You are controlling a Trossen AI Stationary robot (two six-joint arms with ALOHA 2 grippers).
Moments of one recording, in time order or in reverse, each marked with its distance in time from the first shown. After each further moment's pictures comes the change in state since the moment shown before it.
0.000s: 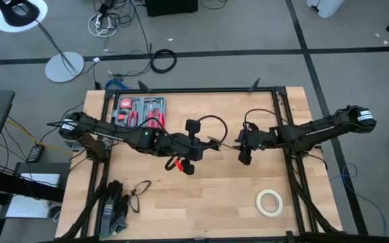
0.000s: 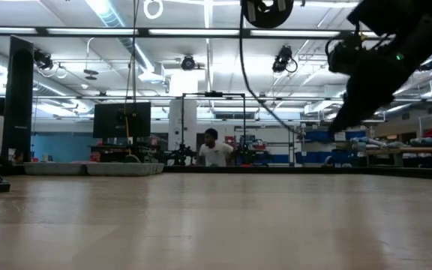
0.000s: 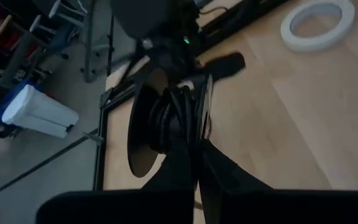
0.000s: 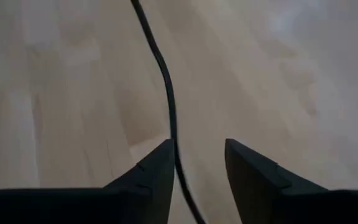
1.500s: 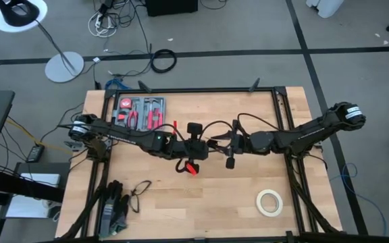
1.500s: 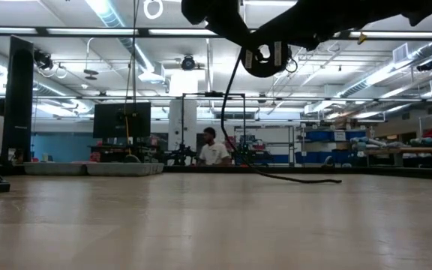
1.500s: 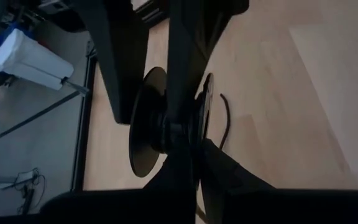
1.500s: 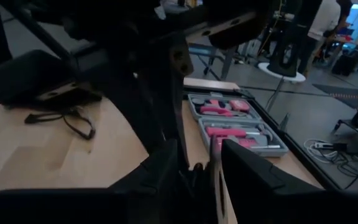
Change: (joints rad) left arm 0.019 0.112 0.000 -0.061 -0.064 -0.154; right arm 0.142 0.206 0.127 0.711 0.163 -0.481
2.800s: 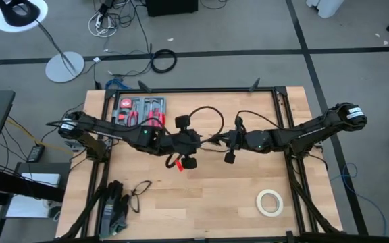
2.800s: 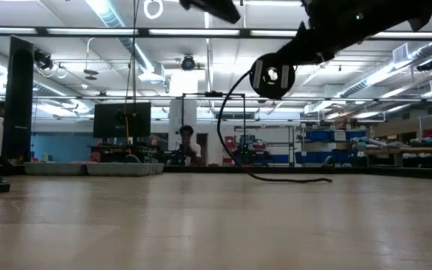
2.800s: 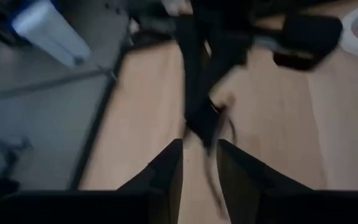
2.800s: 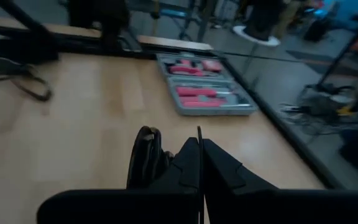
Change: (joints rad) left arm -0.005 -0.117 0.003 -0.099 -0.055 -0.272; right arm -0.035 -0.011 -0.002 -0.167 0.112 0.026
